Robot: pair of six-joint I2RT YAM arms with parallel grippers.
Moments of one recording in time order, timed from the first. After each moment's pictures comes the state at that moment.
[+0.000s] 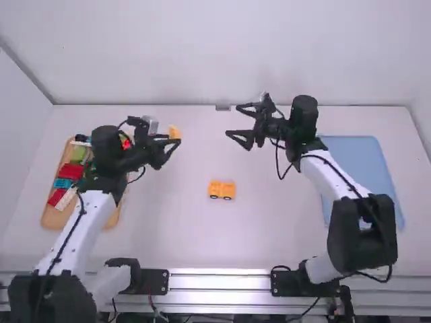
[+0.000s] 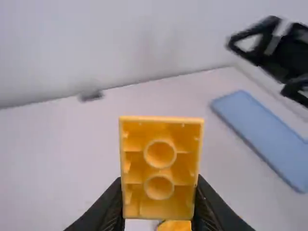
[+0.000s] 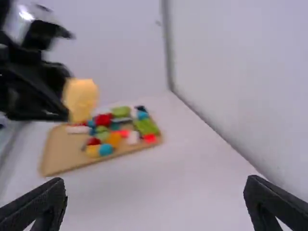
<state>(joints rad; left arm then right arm) 0.04 1.17 0.79 0.02 0.82 -0.02 0.17 1.64 1.08 0.39 -1.15 -0.09</state>
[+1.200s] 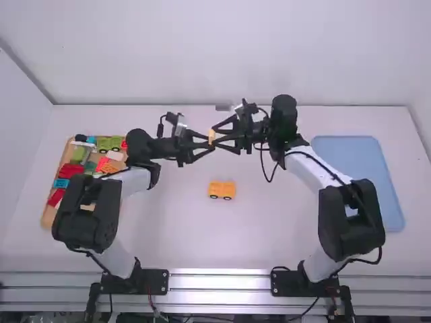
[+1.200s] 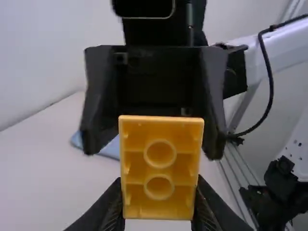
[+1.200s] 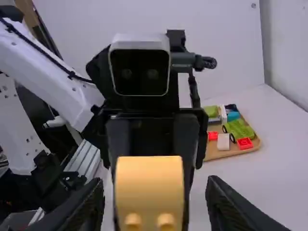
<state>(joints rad) -0.12 1.73 0.79 1.27 1.32 -0.59 0.29 1.73 1.12 0.44 -1.39 0.12</state>
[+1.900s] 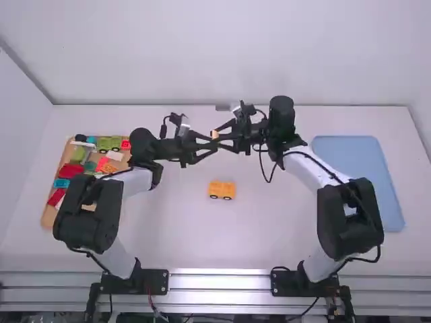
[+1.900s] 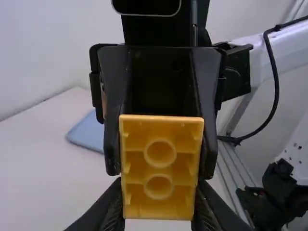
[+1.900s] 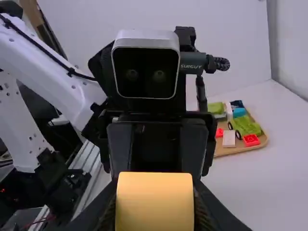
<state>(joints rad) -0.14 1.73 0.79 1.21 1.30 -0.56 0.29 1.74 1.12 0.43 -1.40 0.10</state>
